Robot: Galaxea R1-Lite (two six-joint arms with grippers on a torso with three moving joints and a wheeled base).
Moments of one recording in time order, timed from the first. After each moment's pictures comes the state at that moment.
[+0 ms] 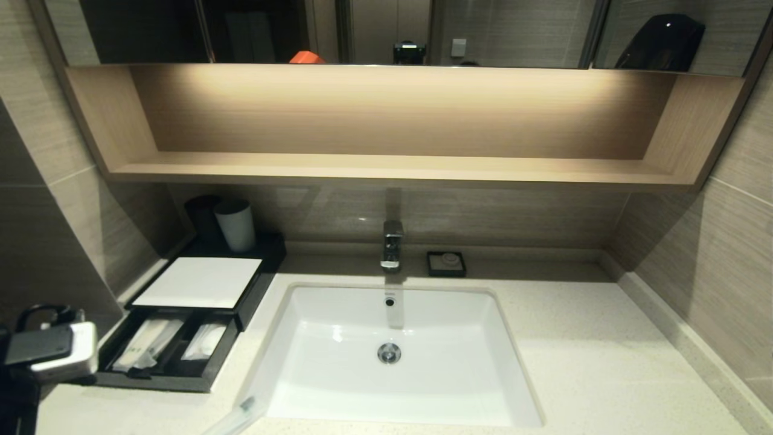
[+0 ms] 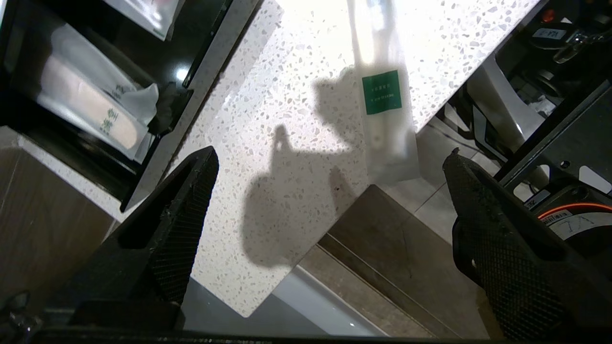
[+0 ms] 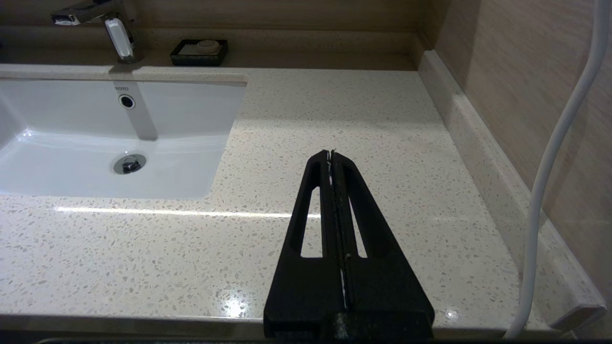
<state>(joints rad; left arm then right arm) 0.40 1.39 -0.82 0.72 -0.38 1.41 0.00 0.00 0.00 0.01 -0.01 -0.01</state>
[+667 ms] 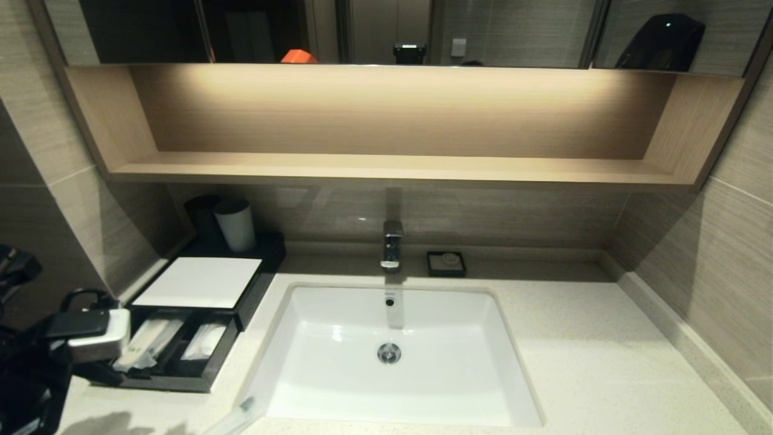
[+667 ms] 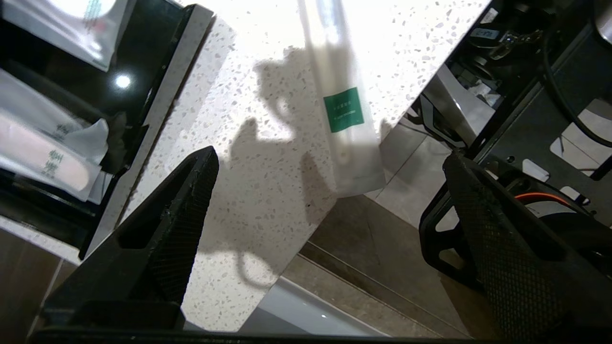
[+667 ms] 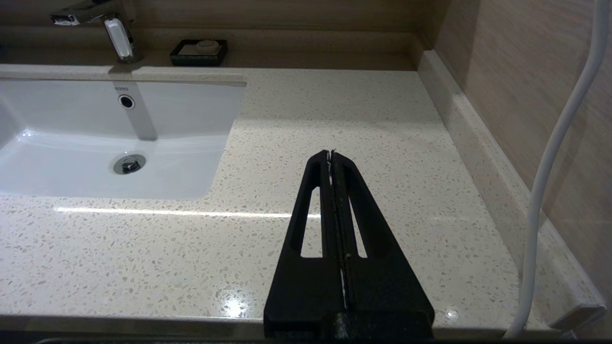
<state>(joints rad) 0.30 1.52 -0.94 0.86 -0.37 1.36 0.00 0.00 0.00 0.01 -0.01 -0.01</state>
